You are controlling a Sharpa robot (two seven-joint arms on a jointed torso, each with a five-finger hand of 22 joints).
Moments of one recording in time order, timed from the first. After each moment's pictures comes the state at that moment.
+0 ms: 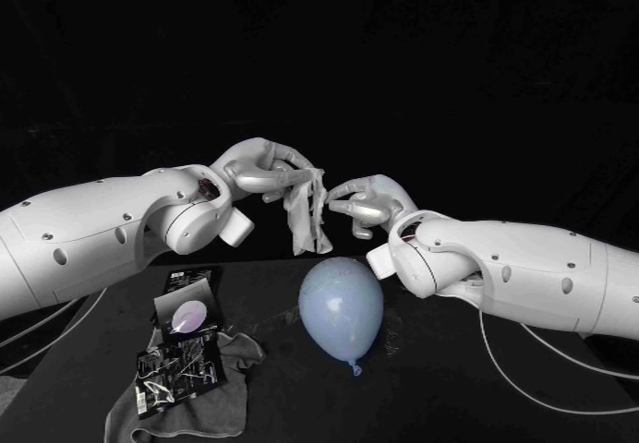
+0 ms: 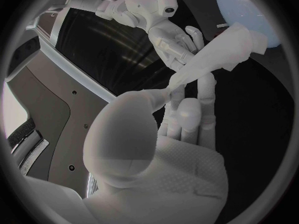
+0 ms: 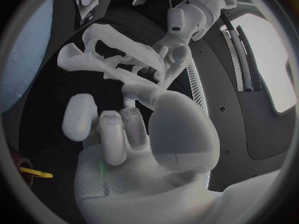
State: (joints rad) left arm 1.50 -0.71 -0.07 1.39 -0.45 -0.12 0.18; left_hand 1.39 -0.12 0.77 0.08 0.04 0.82 0.13 0.62 0.40 1.37 0.05 0.15 0.22 1.37 -0.02 1.31 0.75 0.17 1.05 0.08 0.91 0.68; right arm 1.41 -0.67 -0.16 1.54 -0.33 -0.66 0.15; right_hand 1.19 -0.09 0.73 -0.10 0.47 0.94 0.12 0.48 0.37 1.46 0.04 1.44 1.31 1.47 -0.01 1.56 1.31 0.10 1.32 0.09 1.22 1.31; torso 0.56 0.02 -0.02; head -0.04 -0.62
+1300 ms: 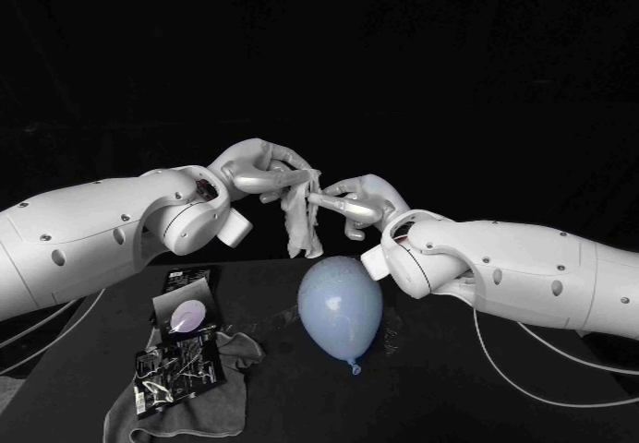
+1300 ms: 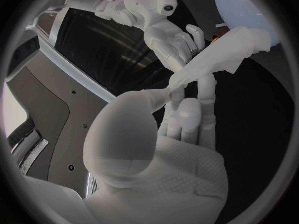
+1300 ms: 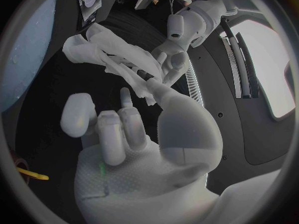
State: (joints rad) left arm 1.50 -0.70 -0.07 1.38 -0.45 -0.12 0.18; left_hand 1.39 -0.12 0.77 0.08 0.04 0.82 0.13 0.62 0.40 1.37 0.05 0.16 0.23 1.37 -0.02 1.31 0.75 0.16 1.05 0.07 0.91 0.68; right arm 1.41 -0.65 -0.16 1.53 -0.40 -0.65 0.13; right_hand 1.01 -0.18 0.43 0.03 0.15 0.87 0.16 0.38 0.33 1.46 0.08 1.43 1.31 1.47 0.02 1.56 1.31 0.09 1.29 0.13 1.19 1.31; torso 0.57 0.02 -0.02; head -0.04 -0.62
